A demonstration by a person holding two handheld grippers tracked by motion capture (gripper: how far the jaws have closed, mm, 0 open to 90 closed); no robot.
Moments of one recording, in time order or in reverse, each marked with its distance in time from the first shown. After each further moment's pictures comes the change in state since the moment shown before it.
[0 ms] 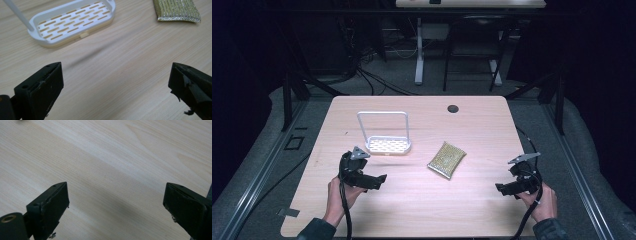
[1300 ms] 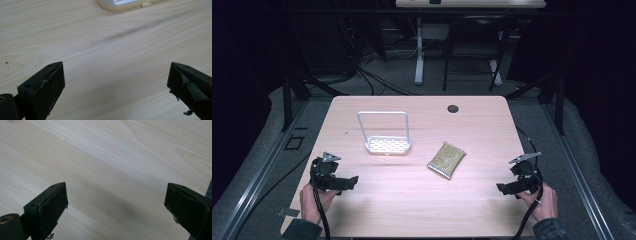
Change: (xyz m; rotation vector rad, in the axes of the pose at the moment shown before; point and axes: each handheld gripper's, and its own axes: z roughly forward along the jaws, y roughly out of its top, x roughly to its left) left arm 0.060 -0.047 -0.026 0.073 0.167 -0.148; right arm -0.005 -0.002 0.004 0.017 -0.002 0.028
